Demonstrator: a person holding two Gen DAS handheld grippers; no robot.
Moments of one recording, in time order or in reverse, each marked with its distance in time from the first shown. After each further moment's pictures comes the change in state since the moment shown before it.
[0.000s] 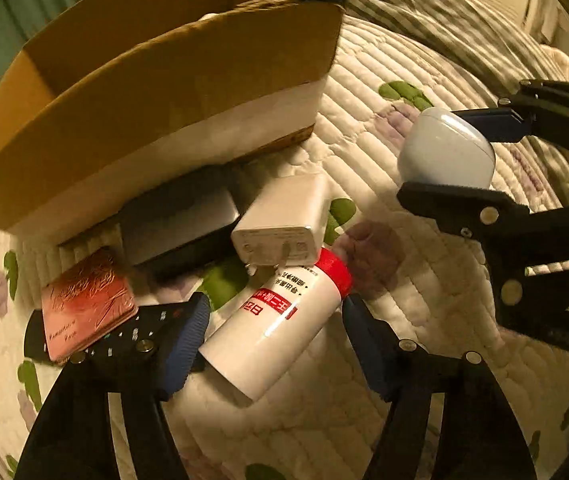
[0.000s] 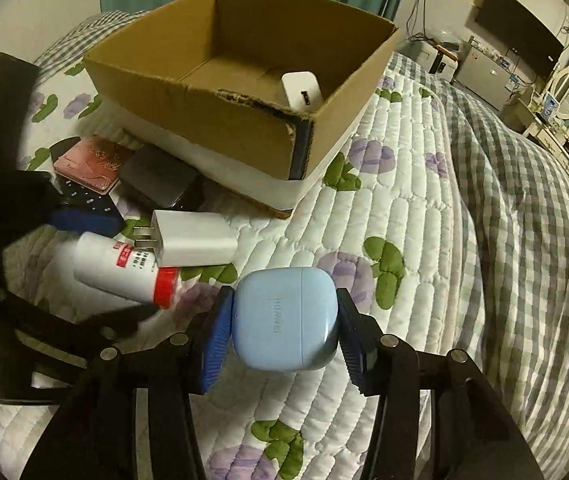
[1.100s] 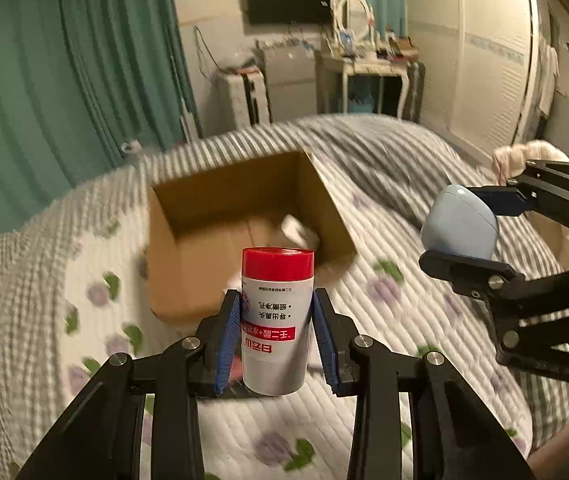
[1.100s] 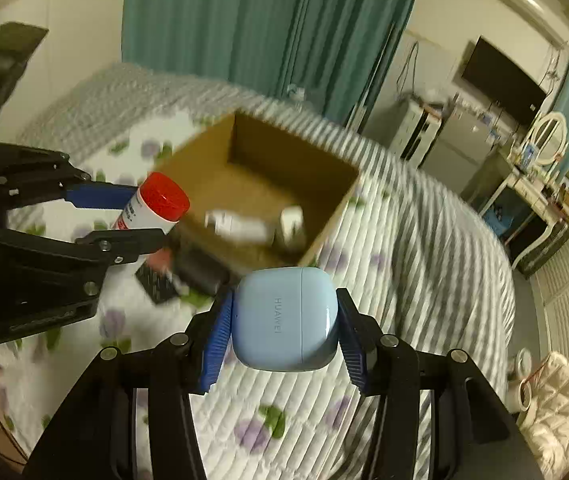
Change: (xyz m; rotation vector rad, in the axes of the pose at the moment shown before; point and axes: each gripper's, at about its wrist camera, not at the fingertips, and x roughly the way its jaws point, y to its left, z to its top) left arm -0.191 0.053 0.033 -0.109 -0.351 0.059; right arm -0.156 0.012 0.055 -0.044 -0.197 -0.057
